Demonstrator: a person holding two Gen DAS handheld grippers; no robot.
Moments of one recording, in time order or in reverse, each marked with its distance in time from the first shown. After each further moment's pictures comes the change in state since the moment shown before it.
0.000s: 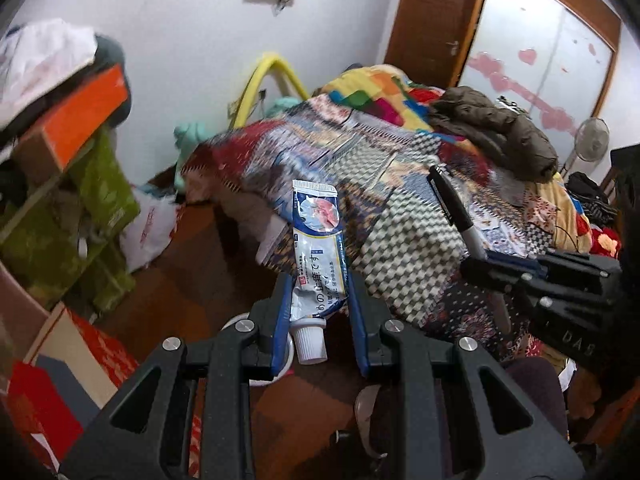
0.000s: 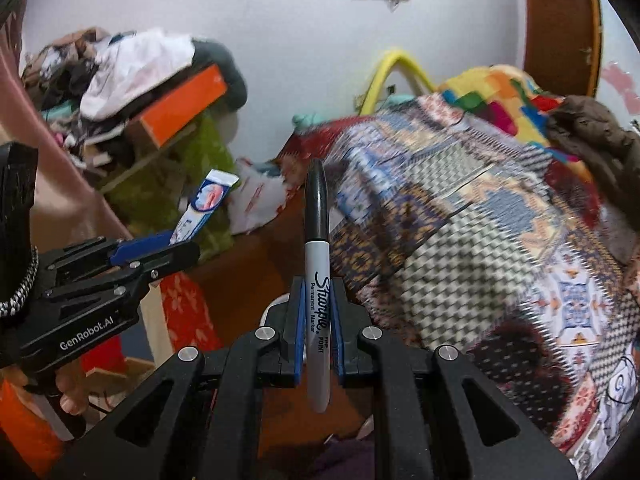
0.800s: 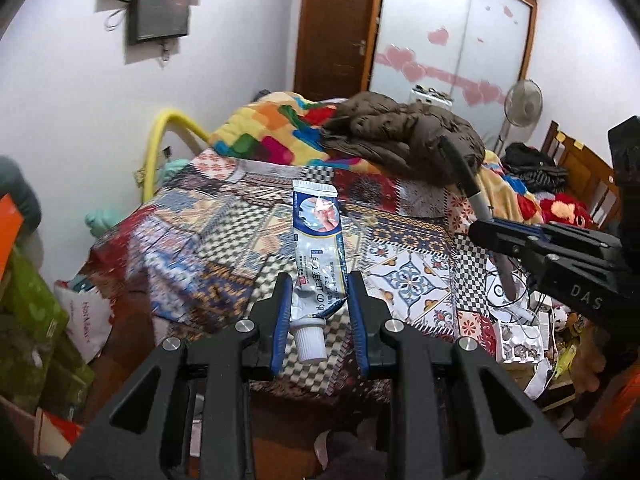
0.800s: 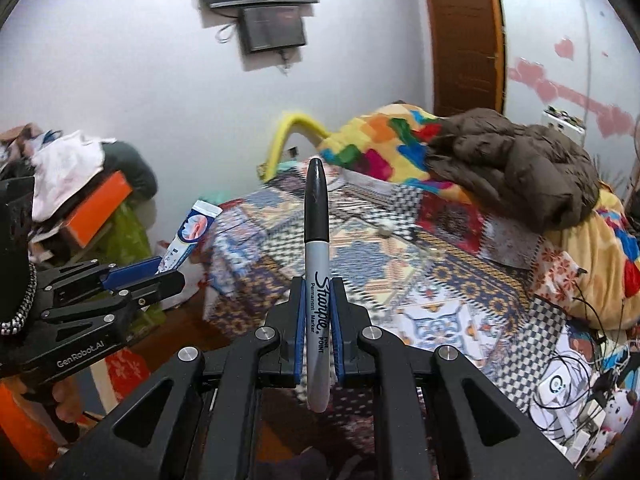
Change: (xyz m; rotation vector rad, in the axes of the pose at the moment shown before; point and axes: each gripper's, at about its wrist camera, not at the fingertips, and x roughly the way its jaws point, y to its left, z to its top) left arm 0.011 -0.197 0.092 0.254 -0.089 -0.178; right arm -0.131 -0.159 0.020 0.166 -0.238 -0.215
